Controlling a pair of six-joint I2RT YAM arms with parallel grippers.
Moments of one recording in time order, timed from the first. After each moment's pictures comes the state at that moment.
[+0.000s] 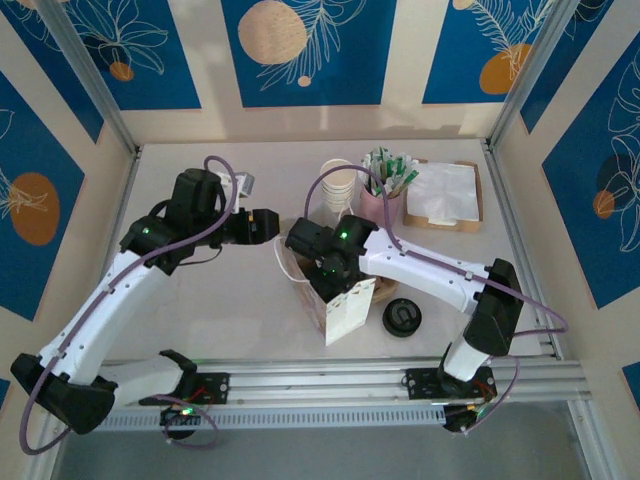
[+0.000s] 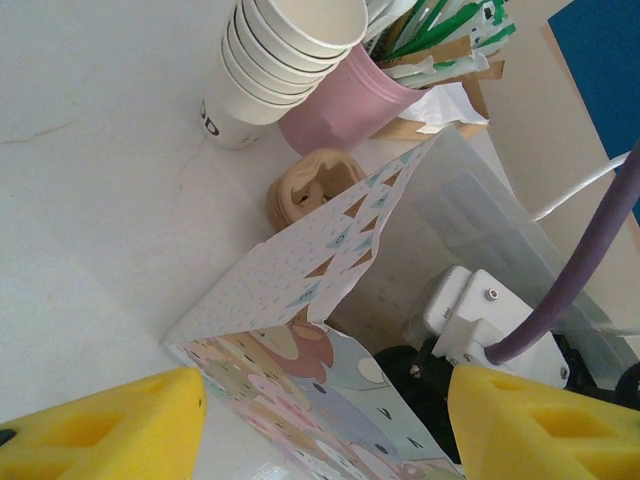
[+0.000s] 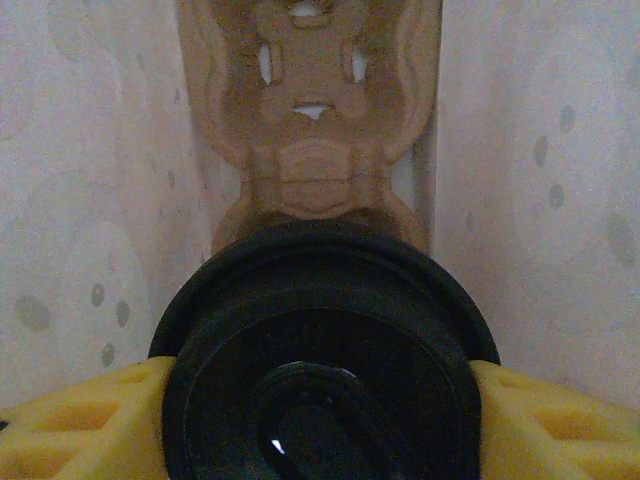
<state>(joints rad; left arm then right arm) -0.51 1.14 1.29 -0.82 0.32 -0.46 1.04 1.64 1.51 -1.30 0.13 0.58</state>
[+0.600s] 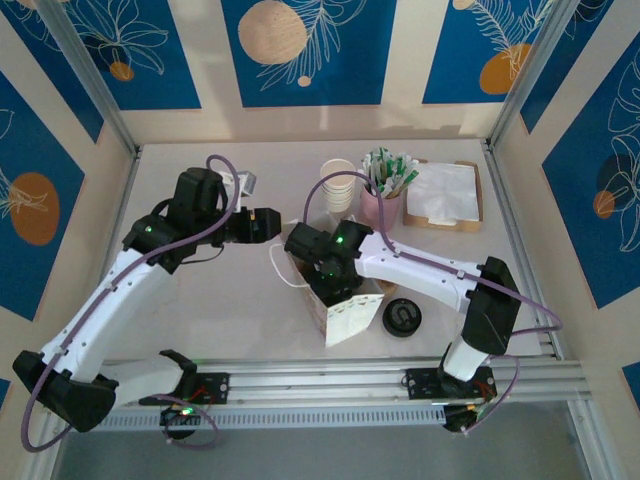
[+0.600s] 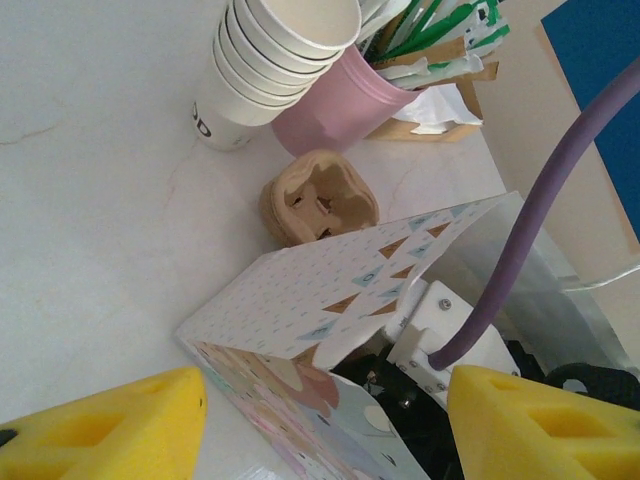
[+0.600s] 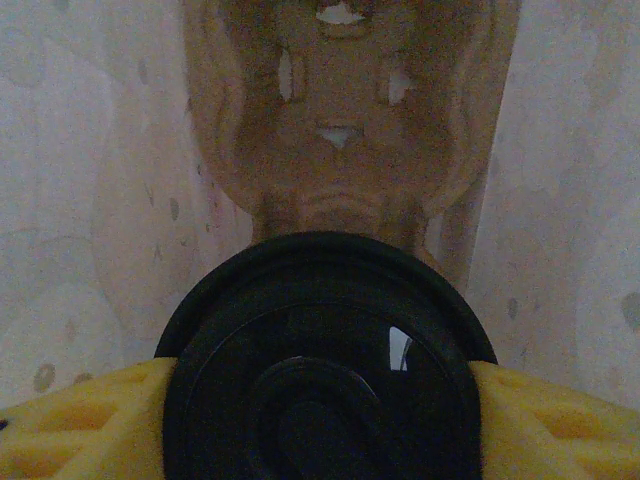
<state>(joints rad) -0.51 1.15 1.29 -0.80 0.34 -0.47 1.04 1.65 1.45 -1.22 0.12 0.59</state>
